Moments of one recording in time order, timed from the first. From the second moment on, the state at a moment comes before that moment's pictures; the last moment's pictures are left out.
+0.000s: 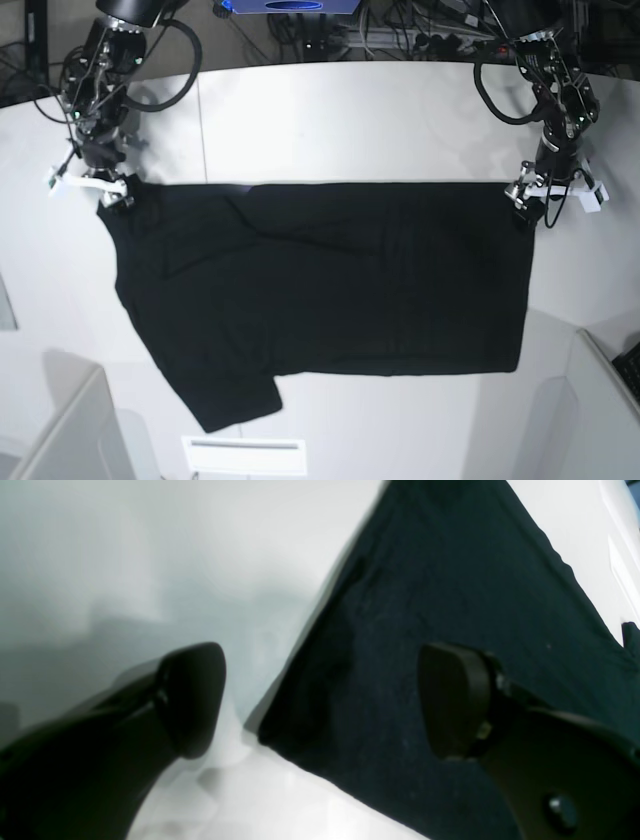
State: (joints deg) left arm 10.7 -9.7 -32.7 81.9 -40.4 -5.6 32.6; right arm -11.2 0.4 28.9 87.1 37.1 -7.2 -32.2
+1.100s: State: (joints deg) left arm 8.4 -9.9 -32.9 77.4 -42.4 -5.8 36.3; right arm -7.1 1.8 29.4 77.9 37.9 0.5 -30.5
